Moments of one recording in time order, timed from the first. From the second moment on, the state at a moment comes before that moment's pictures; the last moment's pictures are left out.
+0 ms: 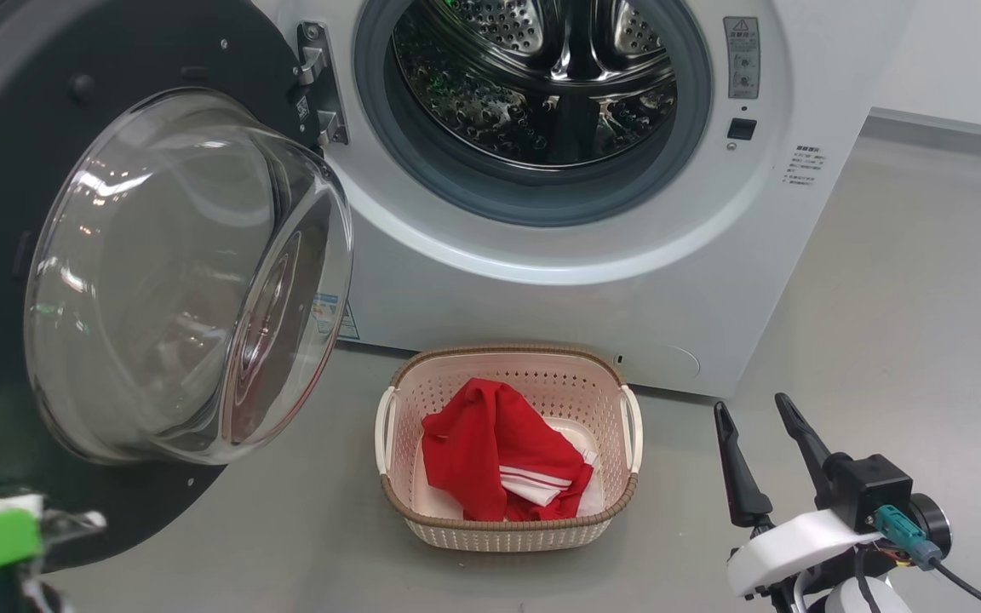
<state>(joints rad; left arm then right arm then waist) 0.01 0.04 0.11 -0.48 -1.11 -0.08 -0.12 0.00 -0.04 0.19 0.25 0.25 0.02 -0.26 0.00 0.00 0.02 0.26</state>
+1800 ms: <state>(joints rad) 0.06 0.27 0.48 -0.01 -1.67 -0.01 0.40 -0.01 -0.04 0.19 0.24 0.25 0.01 -0.26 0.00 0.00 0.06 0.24</state>
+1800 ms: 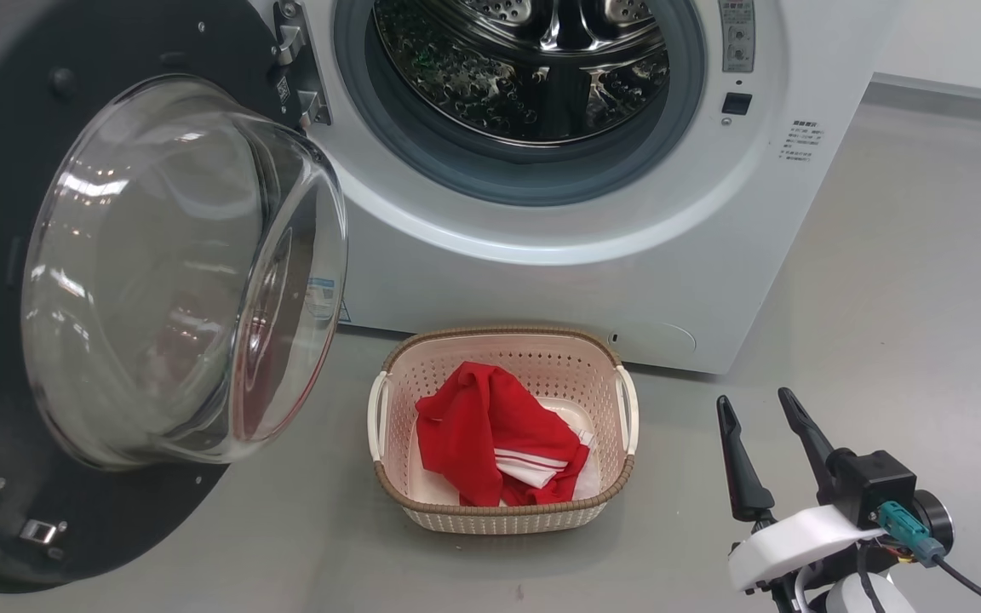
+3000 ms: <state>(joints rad) 0.23 0.17 0.32 -0.18 -1.95 -0.11 0.78 -0.05 -0.04 0.18 0.24 0.23 0.02 -0.26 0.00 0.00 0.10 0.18</state>
